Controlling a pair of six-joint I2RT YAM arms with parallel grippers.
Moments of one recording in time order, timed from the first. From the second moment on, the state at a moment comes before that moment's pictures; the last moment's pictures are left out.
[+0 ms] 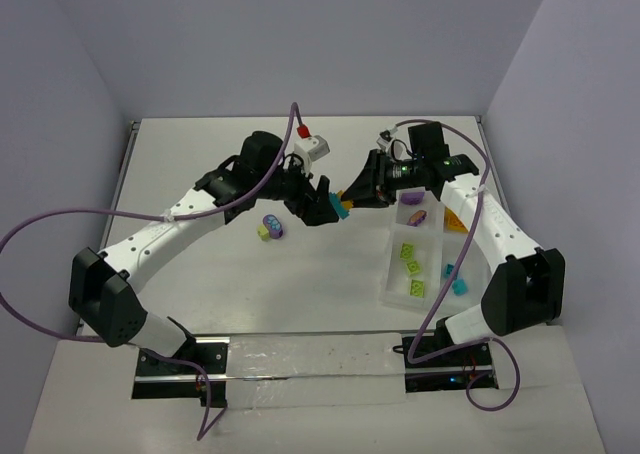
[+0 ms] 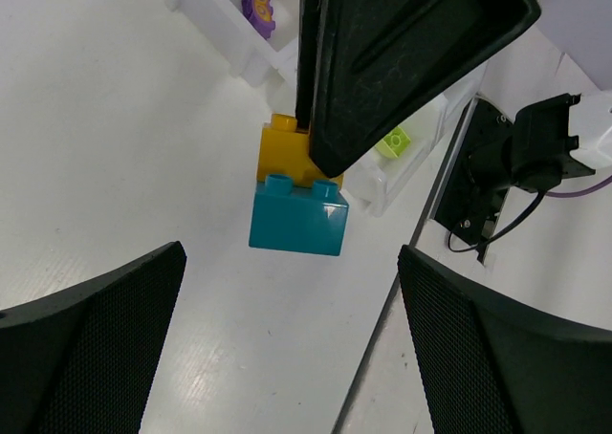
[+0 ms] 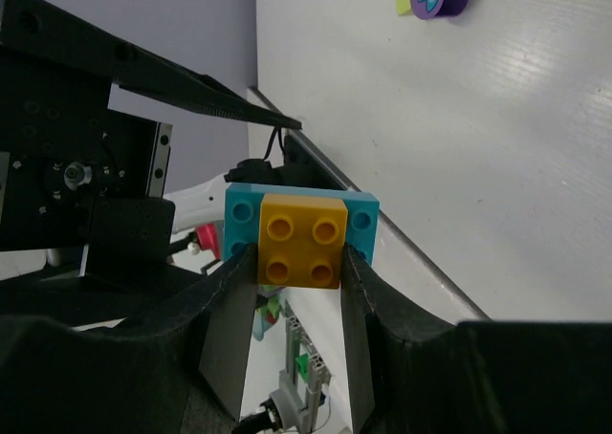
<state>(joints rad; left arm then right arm) -0.70 1.48 1.32 -0.40 0.53 -0.13 0.24 1.44 1.25 -0.63 -0.90 0.66</state>
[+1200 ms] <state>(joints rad) -0.71 1.54 1.35 -0.34 0.66 -0.21 0.26 1.45 1.26 -0.68 -0.95 0.61</state>
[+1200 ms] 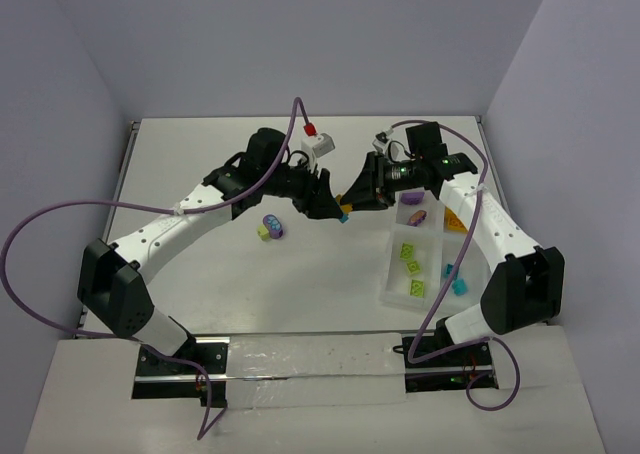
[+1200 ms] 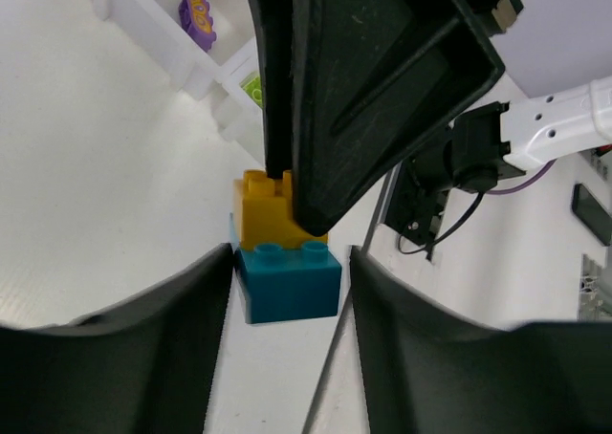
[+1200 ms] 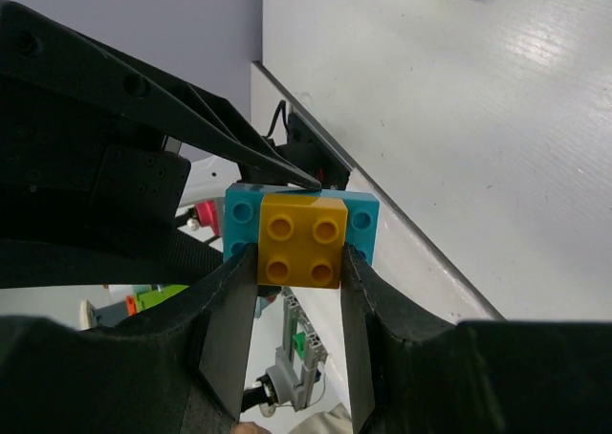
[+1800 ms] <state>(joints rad) -0.71 1.55 1.34 -0.36 0.66 -0.19 0.14 1.47 1.34 -0.77 -0.90 0.57</state>
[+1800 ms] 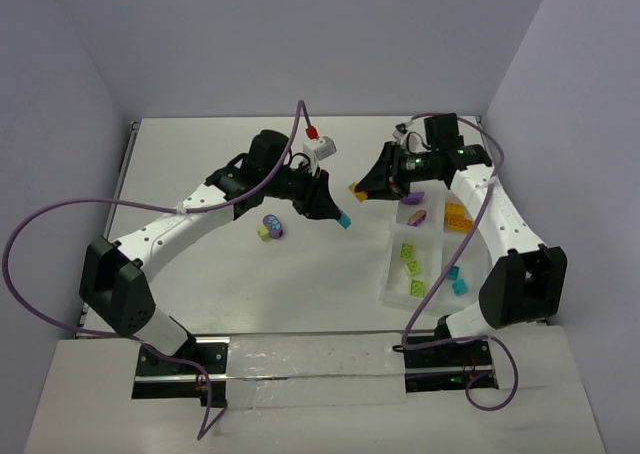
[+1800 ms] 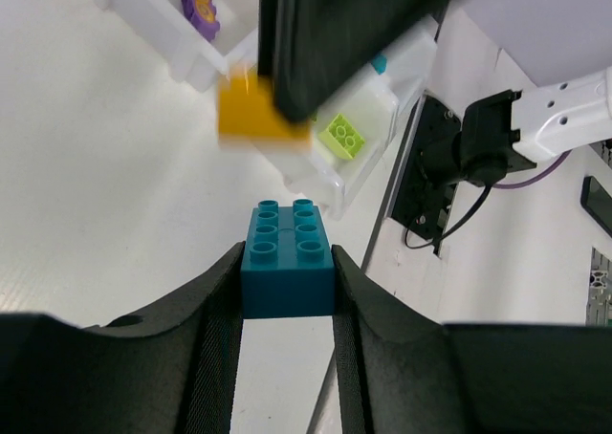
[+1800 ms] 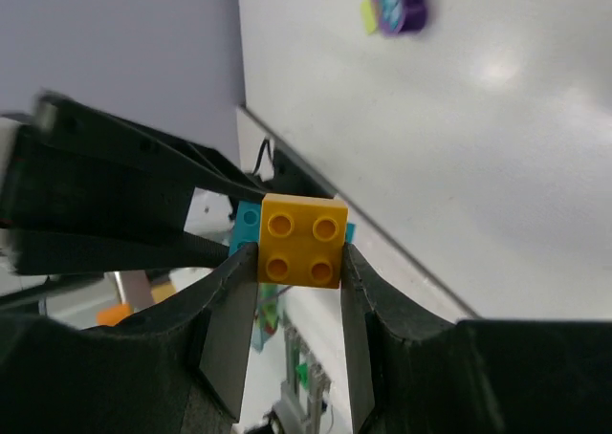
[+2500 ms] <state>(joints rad) -0.71 1.63 1.35 -0.35 0.65 -0.33 -0.29 1.35 1.18 -0.82 0.06 0.46</state>
